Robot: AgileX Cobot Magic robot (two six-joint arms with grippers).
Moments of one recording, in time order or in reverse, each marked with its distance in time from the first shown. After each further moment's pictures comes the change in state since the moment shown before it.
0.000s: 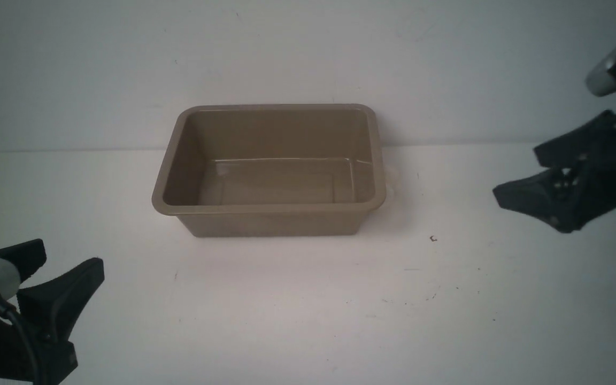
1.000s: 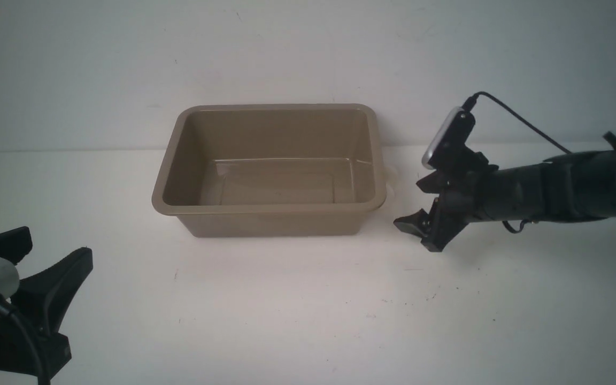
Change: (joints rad) right arm 0.167 0.681 -0.212 0.742 -0.282 -1.049; left arm 0.000 0.000 0.000 -0.015 -0.045 0.077
